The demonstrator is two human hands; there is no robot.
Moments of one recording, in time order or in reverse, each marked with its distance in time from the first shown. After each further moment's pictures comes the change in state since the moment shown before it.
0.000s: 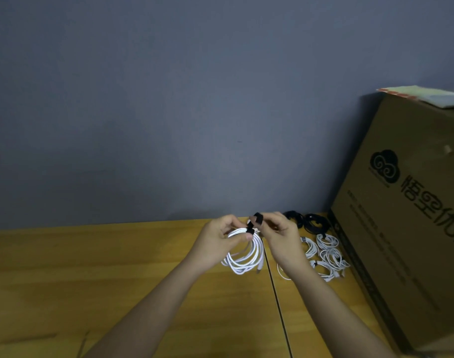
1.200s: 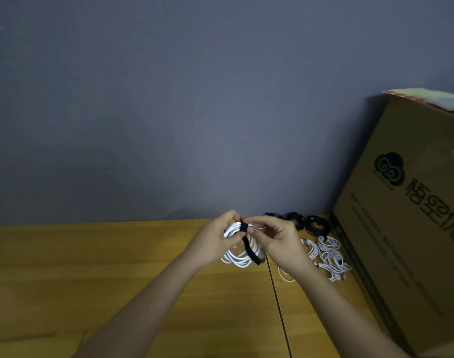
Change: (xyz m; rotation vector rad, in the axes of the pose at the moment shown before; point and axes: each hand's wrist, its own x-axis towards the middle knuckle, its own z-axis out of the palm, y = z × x) left_hand 0.003 0.001 -0.016 0.315 -0.078 0.018; right_hand 0.000 -0.008 0.001 -0.144 -0.187 -0.030
